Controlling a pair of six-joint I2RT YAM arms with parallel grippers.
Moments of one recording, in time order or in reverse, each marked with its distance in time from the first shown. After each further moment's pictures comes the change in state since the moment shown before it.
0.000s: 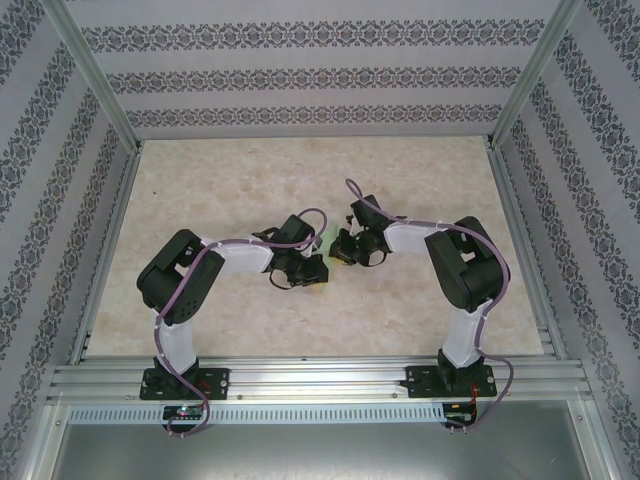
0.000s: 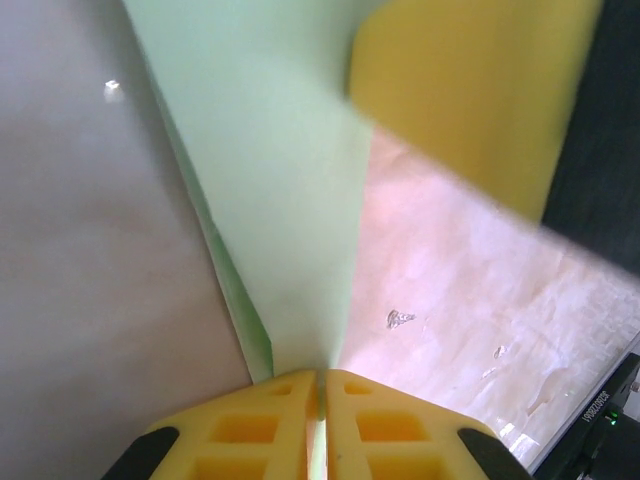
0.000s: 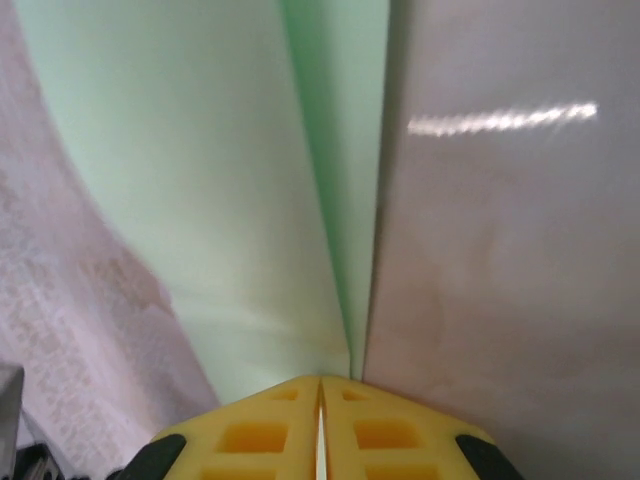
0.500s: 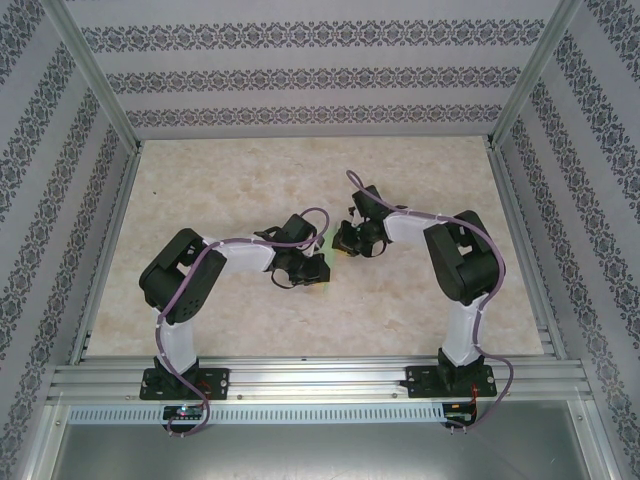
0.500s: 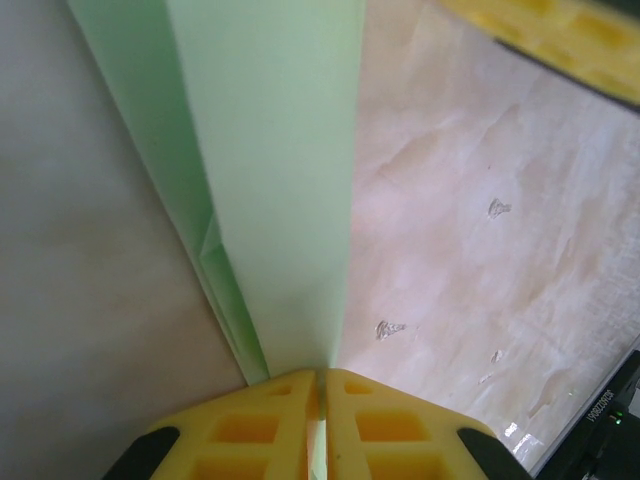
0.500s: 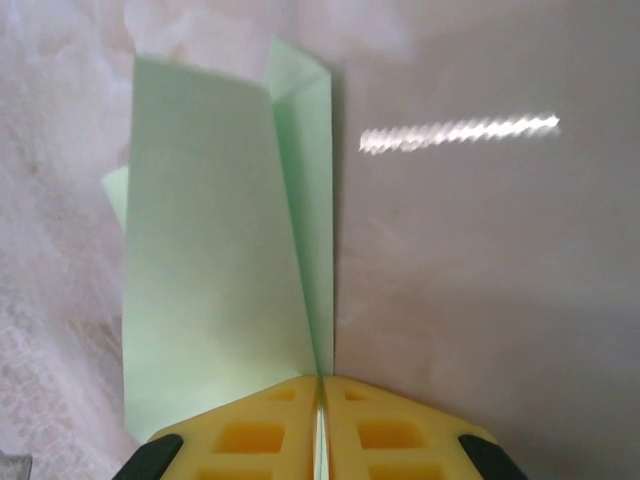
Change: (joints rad) left arm -0.005 0.014 0.019 -0.007 0.000 0.018; right arm -0.039 0.055 0.107 -0.089 0.039 -0.062
